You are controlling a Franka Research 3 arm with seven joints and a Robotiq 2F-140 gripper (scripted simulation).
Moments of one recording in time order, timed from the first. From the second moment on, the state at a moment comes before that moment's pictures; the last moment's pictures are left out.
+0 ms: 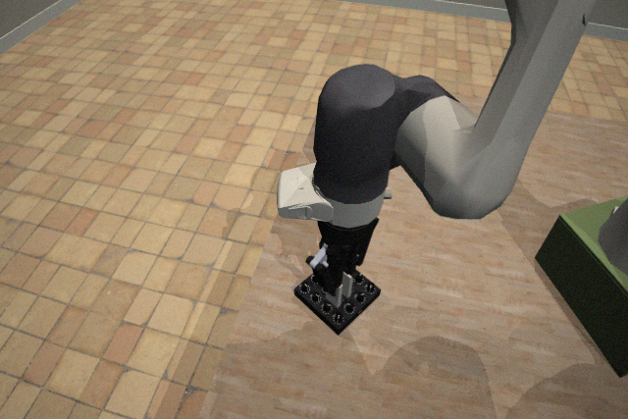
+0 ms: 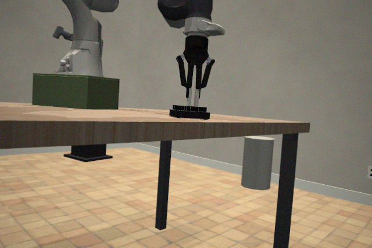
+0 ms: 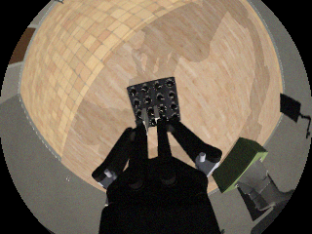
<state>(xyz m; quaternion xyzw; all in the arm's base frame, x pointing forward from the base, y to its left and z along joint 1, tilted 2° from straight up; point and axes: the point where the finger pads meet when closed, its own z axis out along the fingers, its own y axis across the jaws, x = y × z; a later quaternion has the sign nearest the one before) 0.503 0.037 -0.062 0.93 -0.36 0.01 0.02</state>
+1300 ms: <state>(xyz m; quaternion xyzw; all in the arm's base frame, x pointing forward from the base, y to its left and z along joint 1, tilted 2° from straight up) 0.503 0.037 -0.062 0.93 -0.36 0.01 0.02</state>
